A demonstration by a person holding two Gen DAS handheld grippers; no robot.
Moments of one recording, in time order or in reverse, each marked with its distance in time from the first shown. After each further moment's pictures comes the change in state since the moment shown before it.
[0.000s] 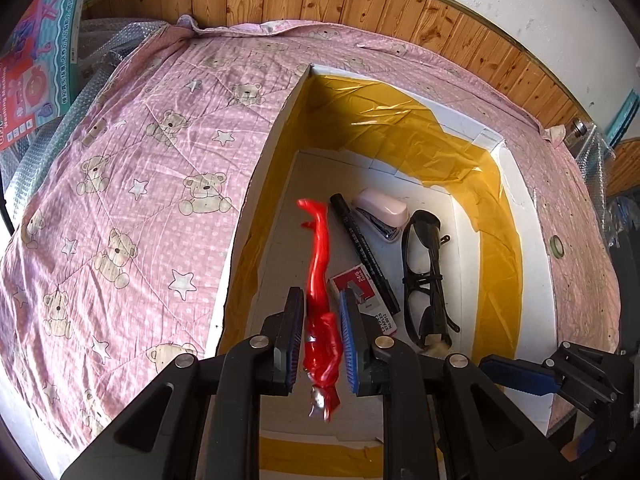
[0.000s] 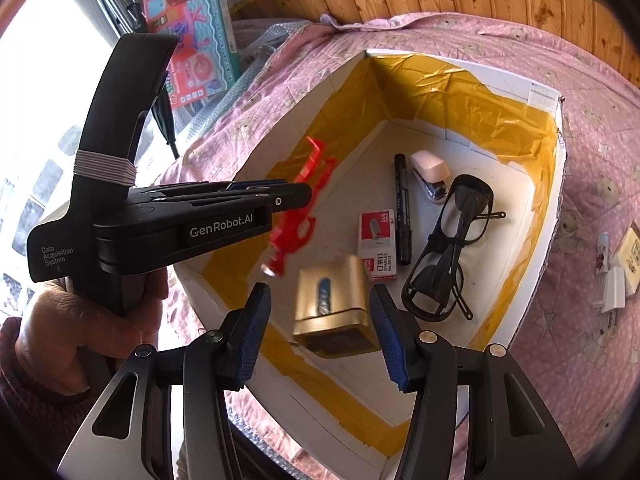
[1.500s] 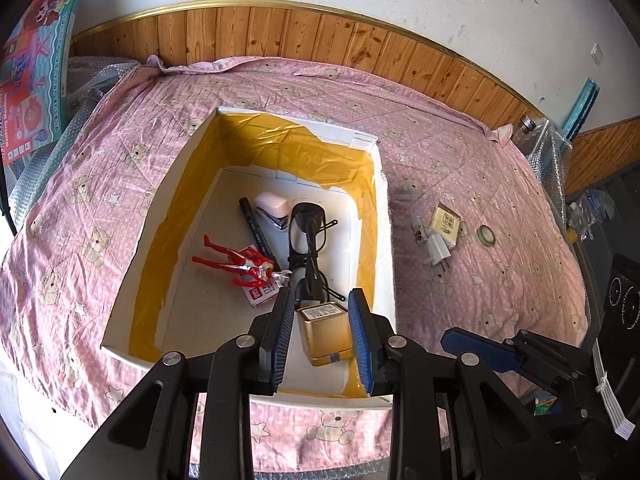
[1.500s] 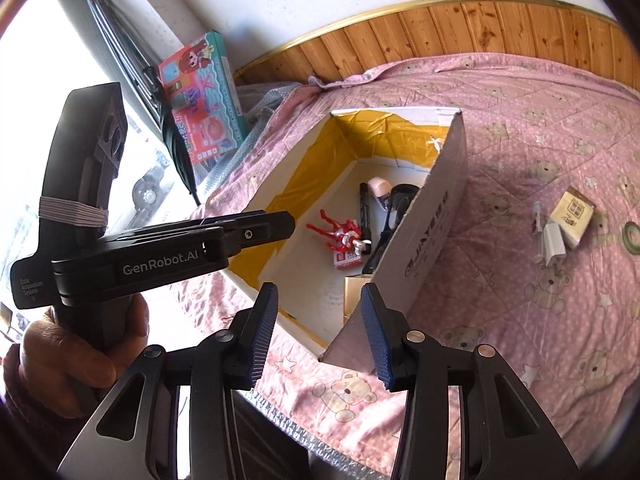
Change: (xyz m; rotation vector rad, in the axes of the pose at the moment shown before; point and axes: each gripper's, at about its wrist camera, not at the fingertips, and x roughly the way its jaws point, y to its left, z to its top) left arm -0.081 -0.102 -0.044 0.053 -0.088 -0.072; right arm -0.112 -0.036 -0.065 0.082 -0.211 0.046
